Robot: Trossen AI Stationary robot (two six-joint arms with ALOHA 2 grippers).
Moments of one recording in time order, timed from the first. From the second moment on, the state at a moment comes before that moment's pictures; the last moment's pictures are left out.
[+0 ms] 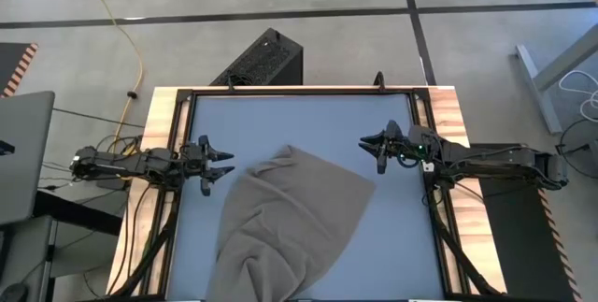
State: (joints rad) left arm -0.13 0.03 0.05 -0.05 -0.33 -0.18; right arm -0.32 0.62 0.16 0.24 0.01 0.23
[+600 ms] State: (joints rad) left arm -0.13 0.03 0.04 -0.02 -0.33 -0.19; right arm -0.32 0.62 0.16 0.24 0.01 0.23
